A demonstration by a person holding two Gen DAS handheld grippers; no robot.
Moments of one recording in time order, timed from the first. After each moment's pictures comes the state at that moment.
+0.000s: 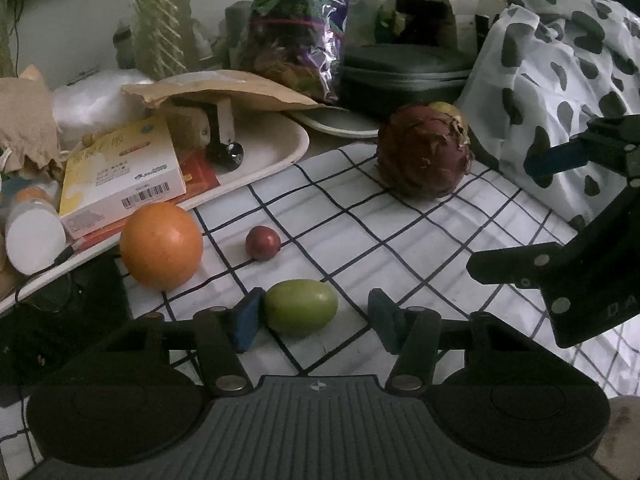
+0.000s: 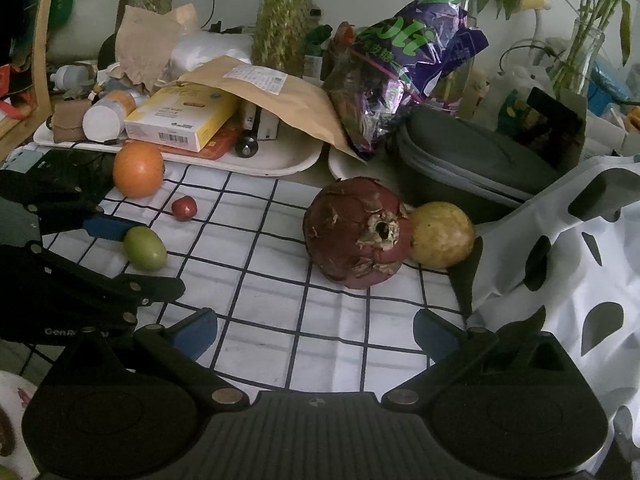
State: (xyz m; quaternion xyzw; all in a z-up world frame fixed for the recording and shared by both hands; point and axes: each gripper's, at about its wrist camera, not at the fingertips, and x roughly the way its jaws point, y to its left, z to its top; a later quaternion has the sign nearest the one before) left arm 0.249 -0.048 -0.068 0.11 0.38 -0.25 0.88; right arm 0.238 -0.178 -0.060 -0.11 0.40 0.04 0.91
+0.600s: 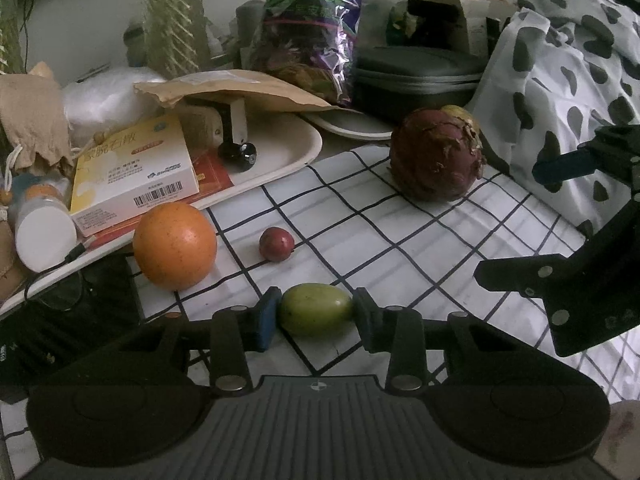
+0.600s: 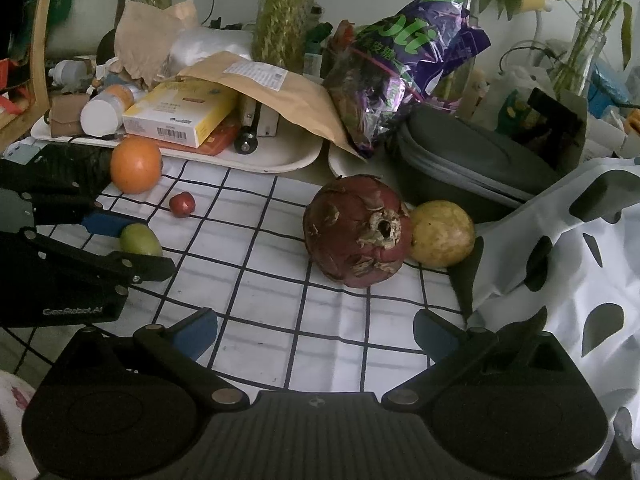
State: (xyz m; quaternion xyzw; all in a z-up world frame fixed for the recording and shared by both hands) left arm 0.253 -0.043 -0.067 0.11 0.38 -0.24 0.89; right arm 0.239 -0.176 -0.062 -0.12 0.40 0.03 0.91
